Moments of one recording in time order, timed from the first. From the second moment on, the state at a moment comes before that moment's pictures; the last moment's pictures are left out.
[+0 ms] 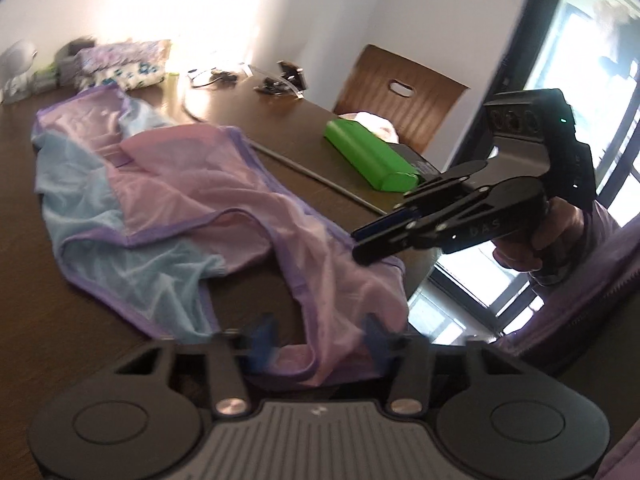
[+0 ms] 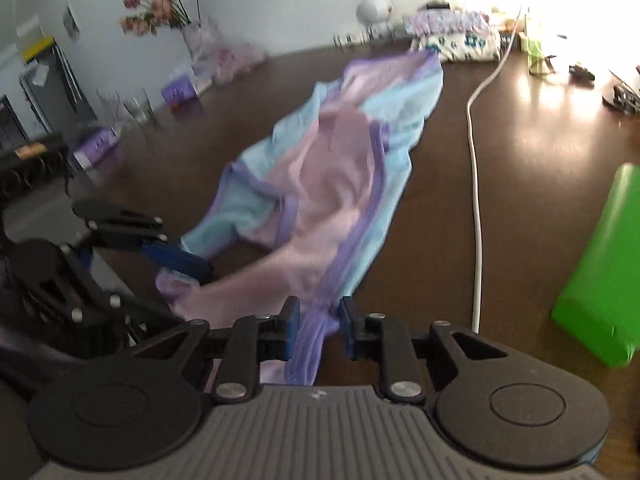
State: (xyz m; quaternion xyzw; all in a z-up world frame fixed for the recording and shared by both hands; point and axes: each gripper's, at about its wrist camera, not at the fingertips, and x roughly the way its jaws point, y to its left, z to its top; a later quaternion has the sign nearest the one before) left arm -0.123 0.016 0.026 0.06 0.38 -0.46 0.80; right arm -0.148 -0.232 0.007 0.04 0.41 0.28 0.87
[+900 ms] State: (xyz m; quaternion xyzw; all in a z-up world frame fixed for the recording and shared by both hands) left arm -0.124 -0.029 0.037 0.16 0.26 -0.29 0.91; right arm -0.092 -0.211 0.054 0.00 0.28 0.20 0.94
